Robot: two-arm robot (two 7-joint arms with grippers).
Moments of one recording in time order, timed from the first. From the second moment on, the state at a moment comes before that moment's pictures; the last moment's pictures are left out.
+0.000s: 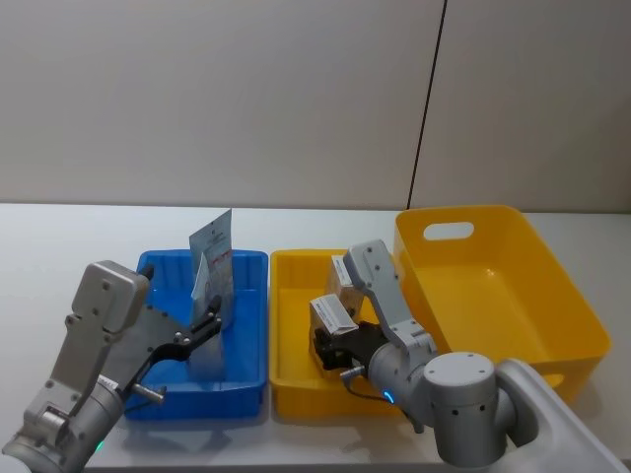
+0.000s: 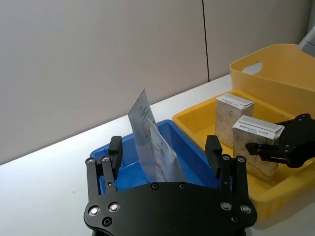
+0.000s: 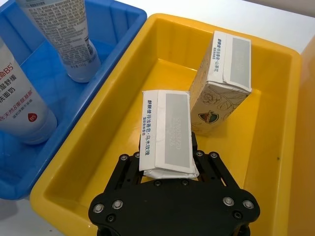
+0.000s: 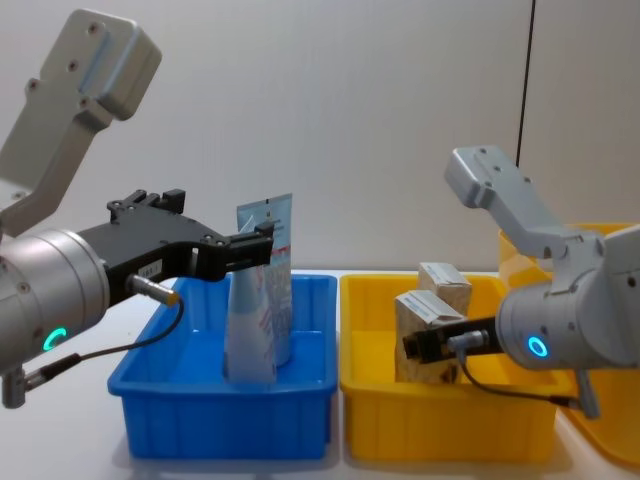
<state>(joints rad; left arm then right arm) -0.24 0.38 0.45 -1.63 -0.20 0.01 -0.01 0.48 0.10 -0.43 -1.21 0.17 0.49 0.07</state>
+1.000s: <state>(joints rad) -0.24 0.38 0.45 -1.63 -0.20 0.01 -0.01 0.40 0.14 -0.35 -1.46 0.21 0.49 0.12</state>
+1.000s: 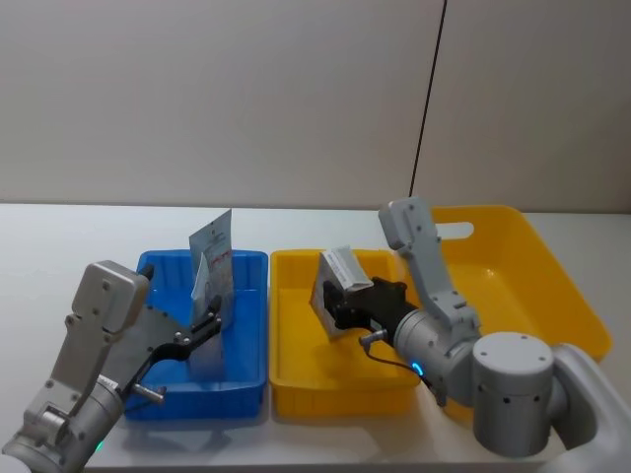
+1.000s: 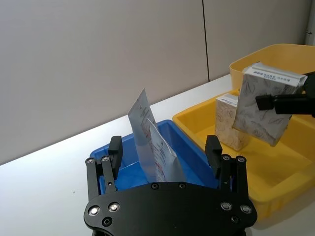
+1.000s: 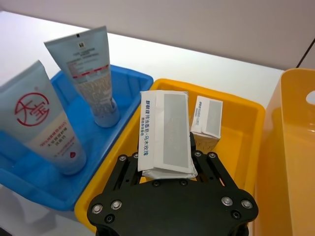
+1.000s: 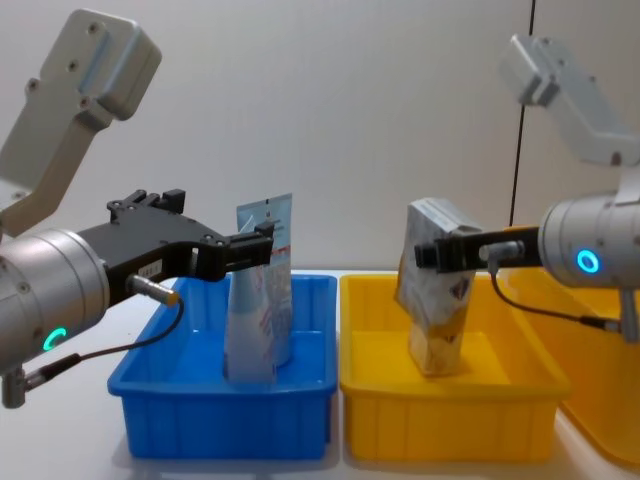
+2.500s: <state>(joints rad) -0.24 0.38 0.45 -1.63 -0.20 0.01 -0.01 0.35 0.13 -0.26 -1.60 0.12 0.35 0.02</state>
